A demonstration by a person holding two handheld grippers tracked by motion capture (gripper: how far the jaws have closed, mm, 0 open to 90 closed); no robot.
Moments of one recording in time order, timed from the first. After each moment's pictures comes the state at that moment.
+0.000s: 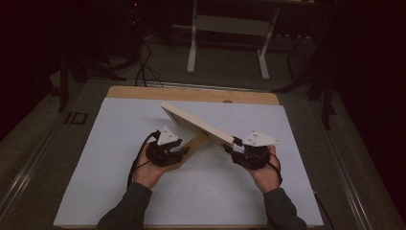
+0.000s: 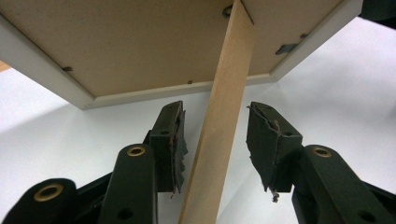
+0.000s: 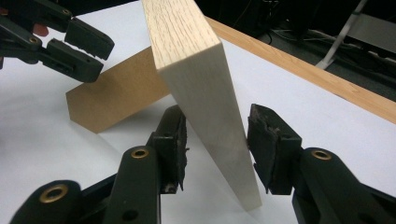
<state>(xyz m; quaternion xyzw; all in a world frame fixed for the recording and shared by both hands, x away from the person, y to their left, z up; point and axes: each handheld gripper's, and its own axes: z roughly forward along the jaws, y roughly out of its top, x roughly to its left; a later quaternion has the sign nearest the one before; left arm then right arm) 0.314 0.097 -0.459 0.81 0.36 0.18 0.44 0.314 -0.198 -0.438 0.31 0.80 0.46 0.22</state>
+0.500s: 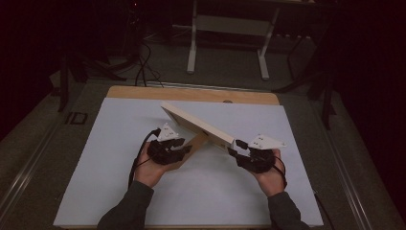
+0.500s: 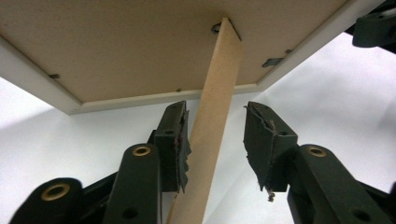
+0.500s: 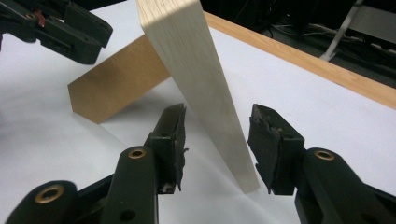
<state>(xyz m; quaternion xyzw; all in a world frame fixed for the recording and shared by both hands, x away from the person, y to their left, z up) 0.316 0.095 -0.453 0.80 0.37 0.15 0.45 0.308 -0.213 -0.444 0.32 0.80 0.46 0.21</state>
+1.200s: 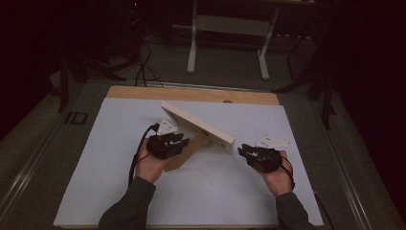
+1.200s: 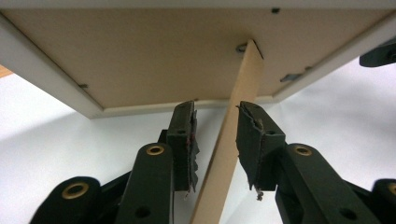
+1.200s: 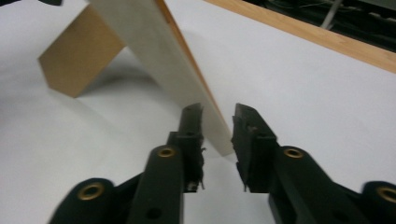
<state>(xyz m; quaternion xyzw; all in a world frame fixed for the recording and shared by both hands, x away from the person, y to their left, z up) 0.325 0.097 -0.443 0.79 0.39 0.17 0.44 0.318 -0.239 -0.458 0.35 0.81 0.43 0.20</state>
